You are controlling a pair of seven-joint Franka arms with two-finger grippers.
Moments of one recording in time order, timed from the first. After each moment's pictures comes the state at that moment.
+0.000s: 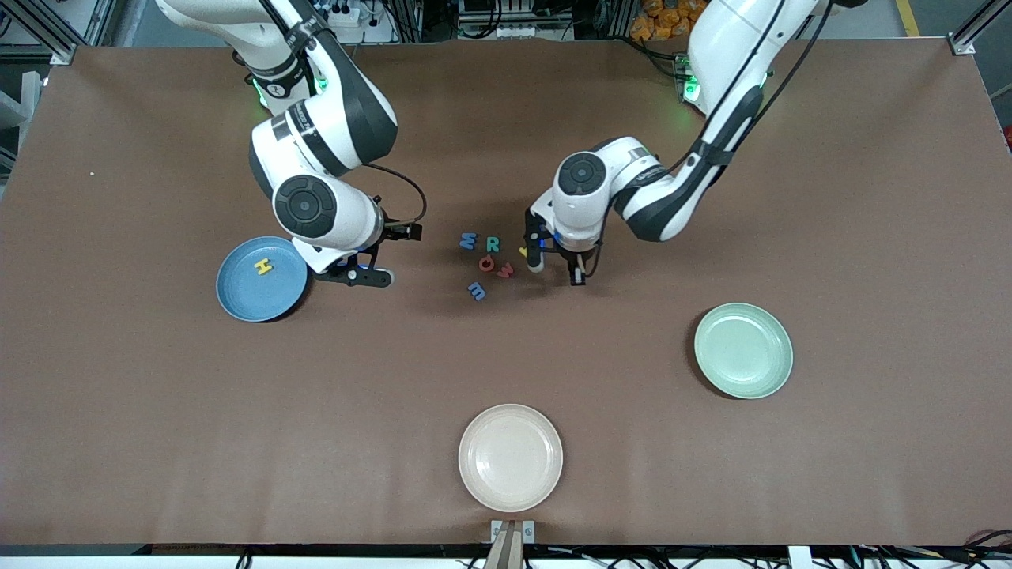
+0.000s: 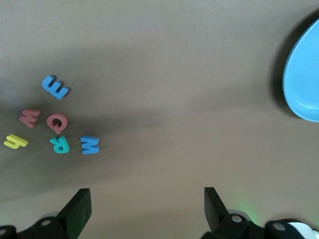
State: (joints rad) left arm -0.33 0.51 -0.39 -1.94 0.41 2.39 0.58; right arm 0.51 0.32 0.00 -1.75 0.18 1.76 0.59
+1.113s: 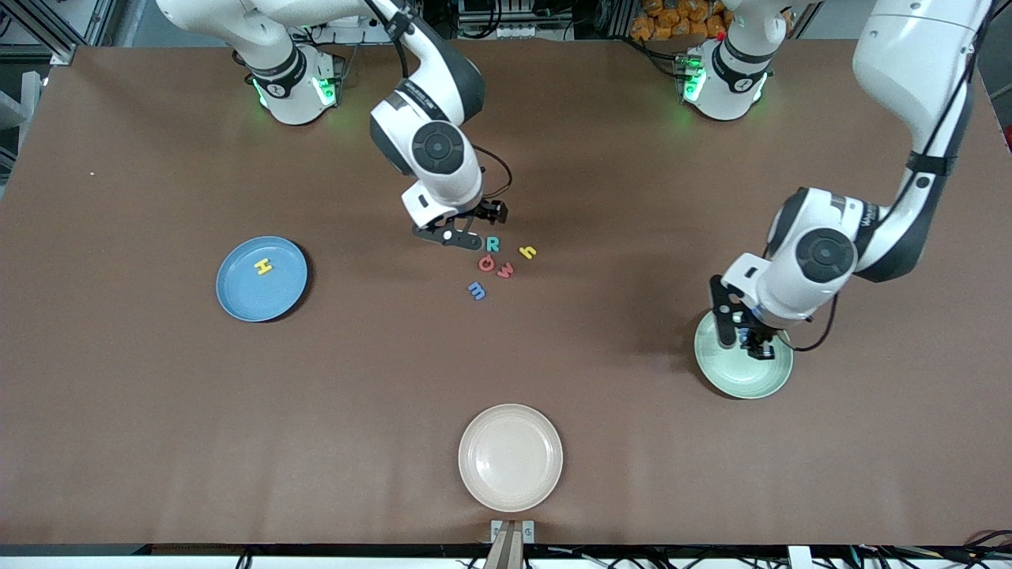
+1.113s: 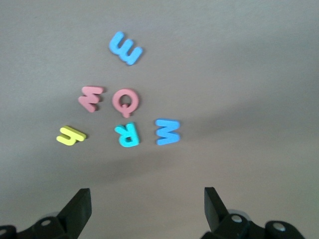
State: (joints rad) left arm 0.19 0.48 -0.38 -1.89 0.41 2.35 1.12; right arm 0.64 0.42 0.19 -1.85 0.11 2.15 1.01
